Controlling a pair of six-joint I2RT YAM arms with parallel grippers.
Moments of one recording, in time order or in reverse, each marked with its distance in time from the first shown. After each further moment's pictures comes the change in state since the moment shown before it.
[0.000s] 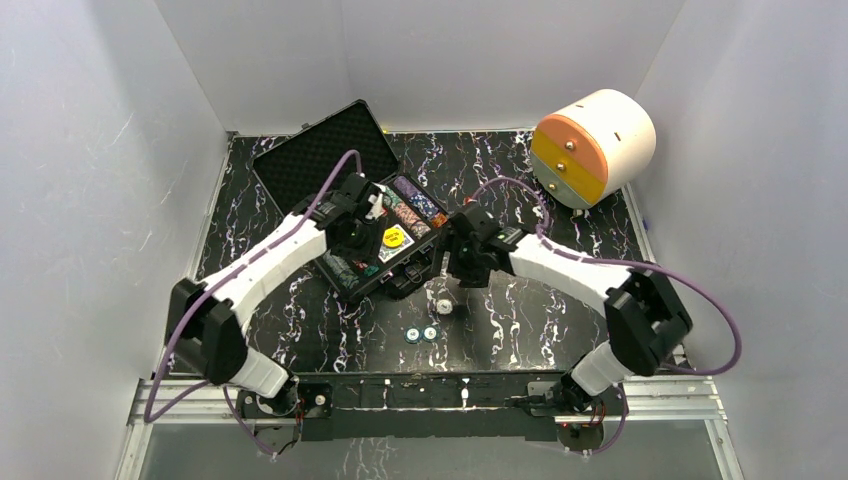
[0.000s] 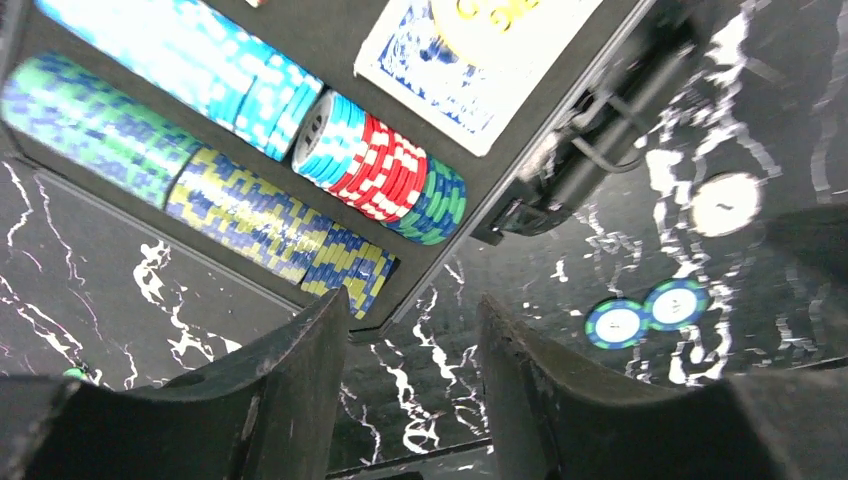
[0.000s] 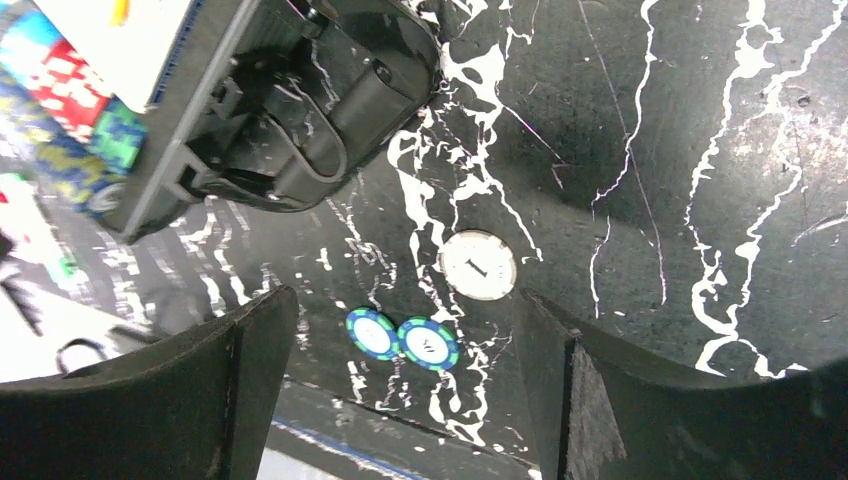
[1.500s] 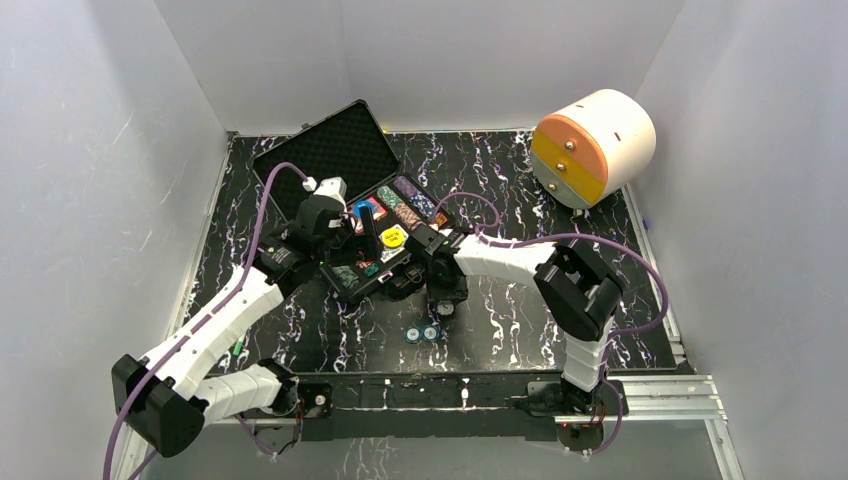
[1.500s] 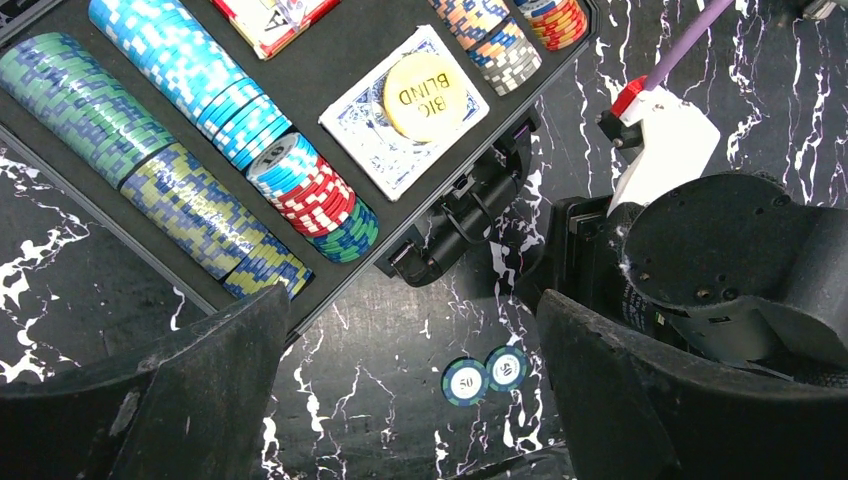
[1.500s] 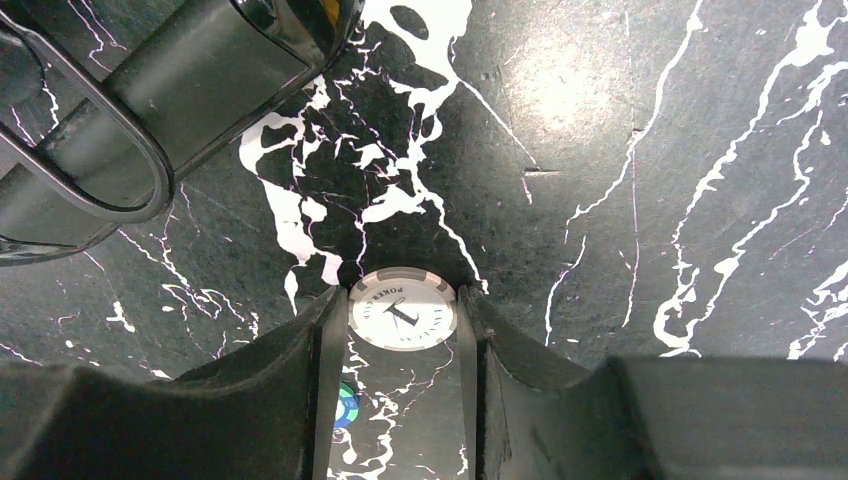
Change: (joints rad) left arm 0.000 -0.432 -0.244 0.297 -0.025 -0.342; right arm 0.178 0.377 0.229 -0.259 0.244 -0.128
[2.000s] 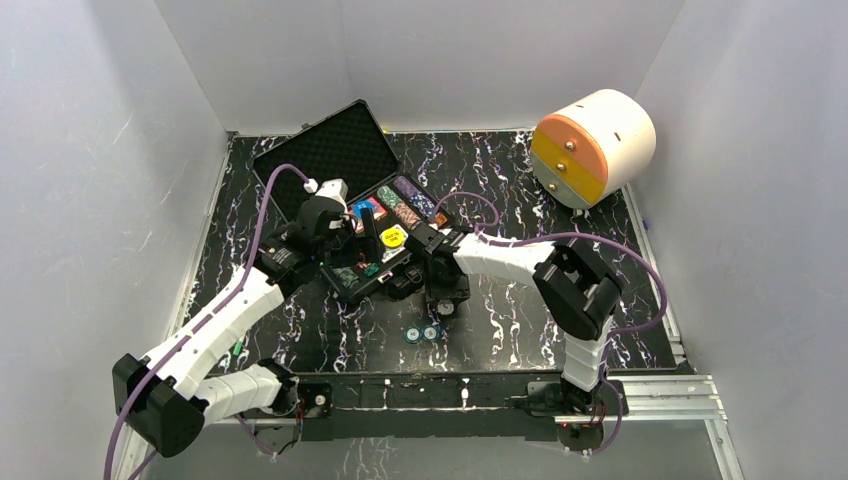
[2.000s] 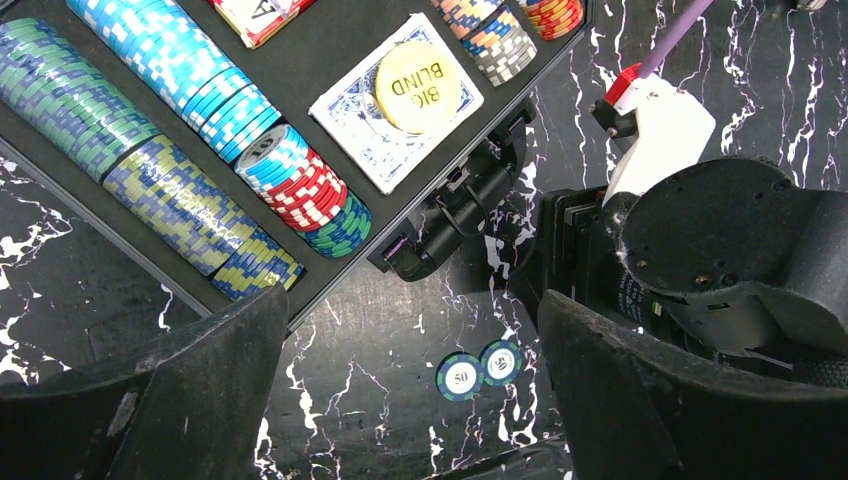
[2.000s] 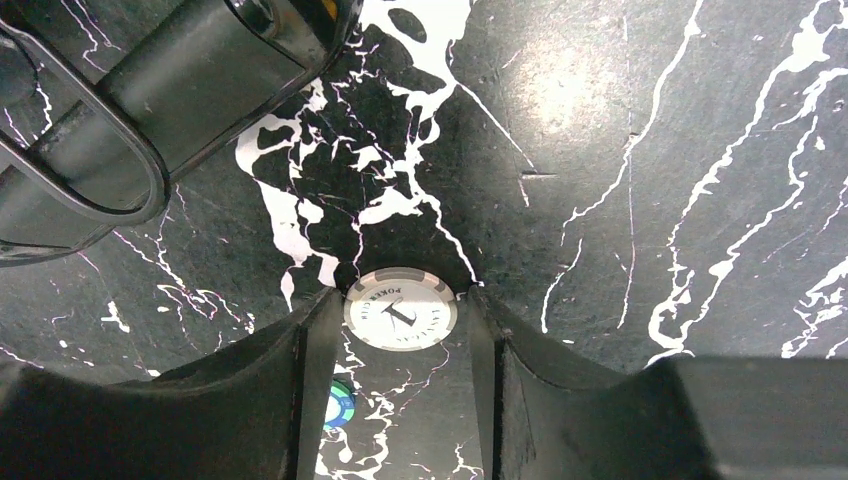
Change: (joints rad) left arm 0.000 0.000 -0.014 0.008 0.023 -0.012; right arm -0.001 0.006 0.010 -0.014 -0.002 -0.008
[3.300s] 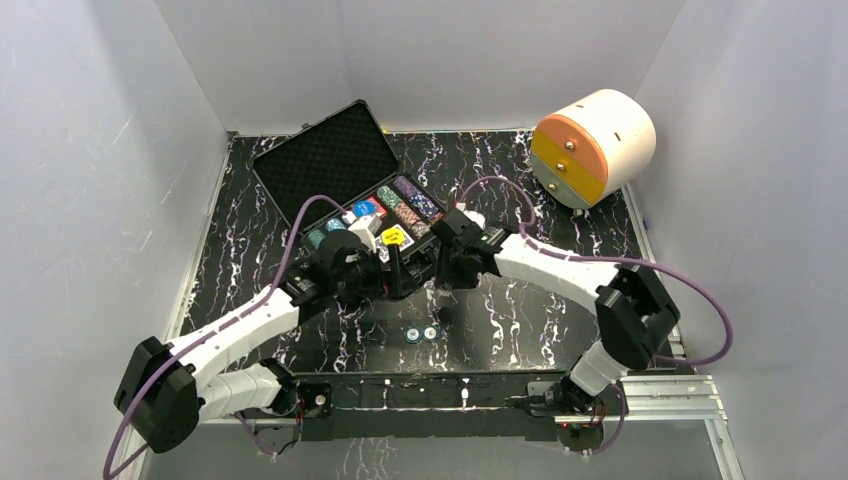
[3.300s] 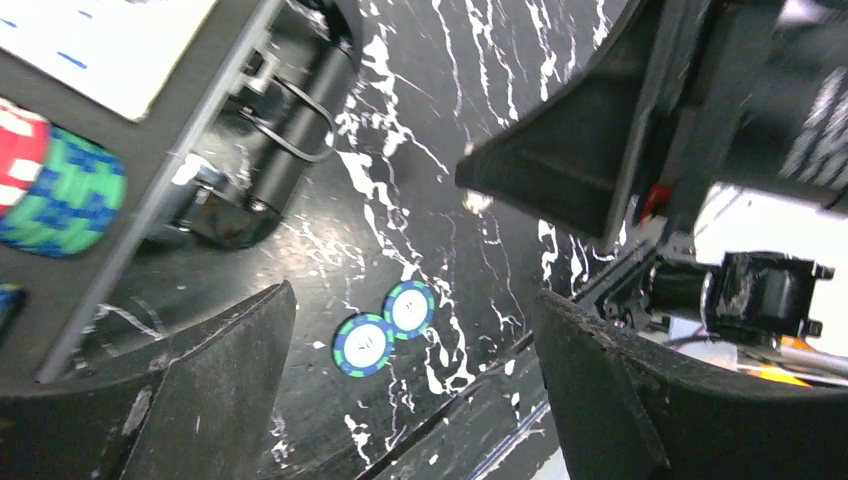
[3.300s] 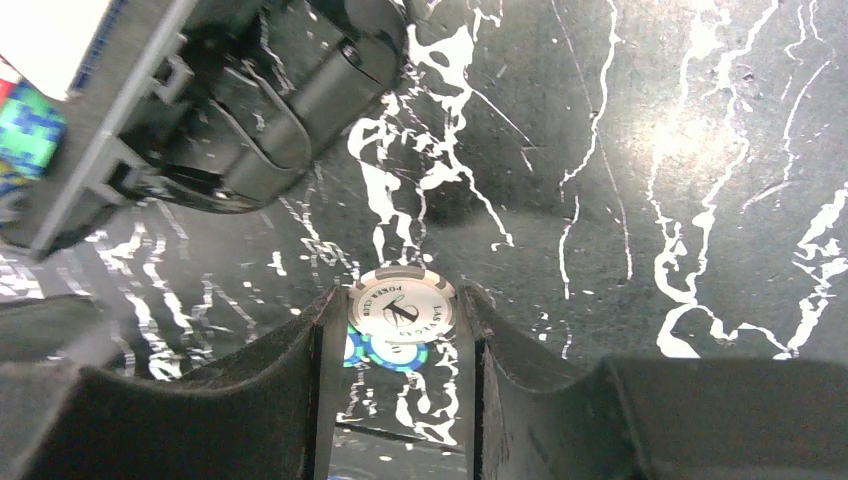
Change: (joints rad) left arm -0.080 0.004 -0.296 0.380 0.311 -0.054; right arm -0.049 -0.263 -0.105 0.090 -0.031 0.108
